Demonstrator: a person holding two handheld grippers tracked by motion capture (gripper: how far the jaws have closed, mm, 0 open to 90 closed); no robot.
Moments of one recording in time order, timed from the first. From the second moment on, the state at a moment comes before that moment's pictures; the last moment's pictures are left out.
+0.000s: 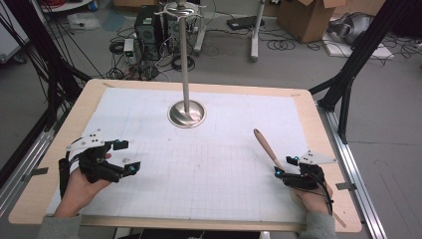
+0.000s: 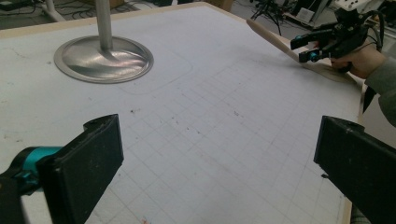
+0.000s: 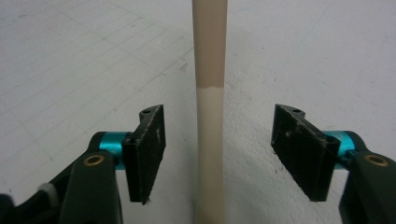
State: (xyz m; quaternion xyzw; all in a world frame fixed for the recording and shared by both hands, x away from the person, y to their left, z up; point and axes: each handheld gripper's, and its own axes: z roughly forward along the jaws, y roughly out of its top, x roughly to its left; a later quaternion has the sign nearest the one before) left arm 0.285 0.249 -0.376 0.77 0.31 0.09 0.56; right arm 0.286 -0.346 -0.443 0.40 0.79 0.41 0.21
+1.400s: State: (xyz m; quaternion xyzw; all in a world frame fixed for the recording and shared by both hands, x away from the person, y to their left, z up) left arm 0.284 0.249 -0.375 0.76 0.31 0.09 0.56; right arm 0.284 -0.345 -0.447 0.42 0.81 0.37 0.17
